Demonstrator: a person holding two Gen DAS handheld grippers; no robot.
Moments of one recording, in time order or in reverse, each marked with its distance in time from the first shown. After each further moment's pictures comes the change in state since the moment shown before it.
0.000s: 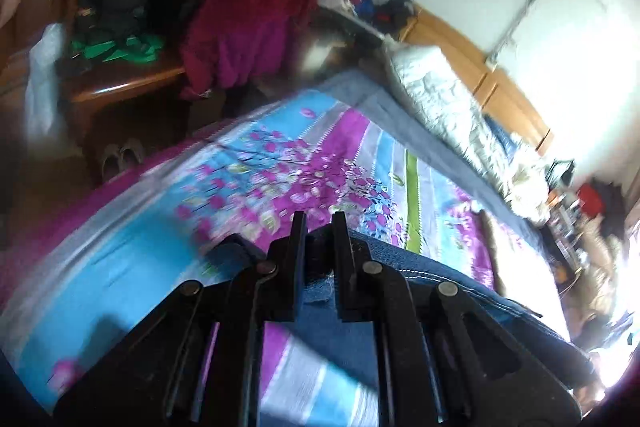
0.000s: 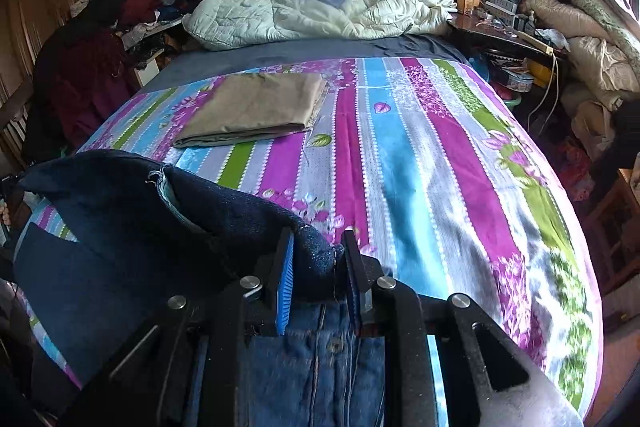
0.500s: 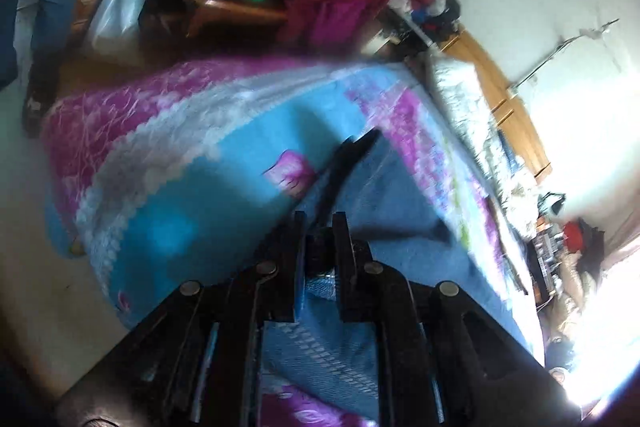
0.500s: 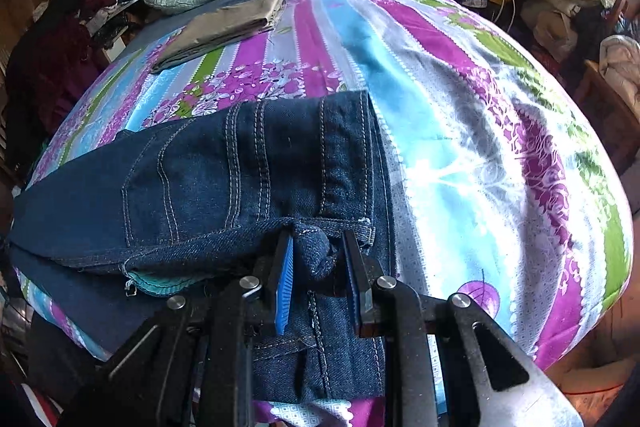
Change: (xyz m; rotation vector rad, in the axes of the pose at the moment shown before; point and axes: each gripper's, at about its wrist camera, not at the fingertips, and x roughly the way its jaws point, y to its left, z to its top) left arm -0.092 0.146 -0.116 -0.212 0.018 -0.031; right arm -0.028 0.006 -0.159 0.140 0.147 -0.089
